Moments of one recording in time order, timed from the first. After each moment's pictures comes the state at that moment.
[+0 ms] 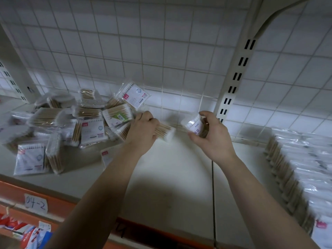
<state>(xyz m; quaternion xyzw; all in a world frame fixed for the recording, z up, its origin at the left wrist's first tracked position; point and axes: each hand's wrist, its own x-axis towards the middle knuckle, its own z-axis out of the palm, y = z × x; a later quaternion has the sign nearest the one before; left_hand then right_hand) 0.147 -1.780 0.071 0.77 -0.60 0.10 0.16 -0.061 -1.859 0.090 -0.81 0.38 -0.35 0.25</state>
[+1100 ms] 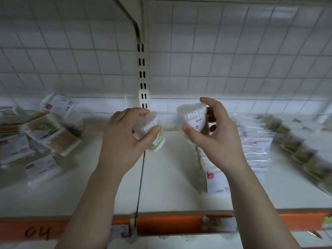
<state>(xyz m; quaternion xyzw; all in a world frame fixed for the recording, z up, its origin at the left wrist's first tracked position) -0.055 -1.738 0.147 0.62 -0.61 0.07 0.49 -0.253 -1.787 0.162 -0.70 0.38 -0.51 0.32</state>
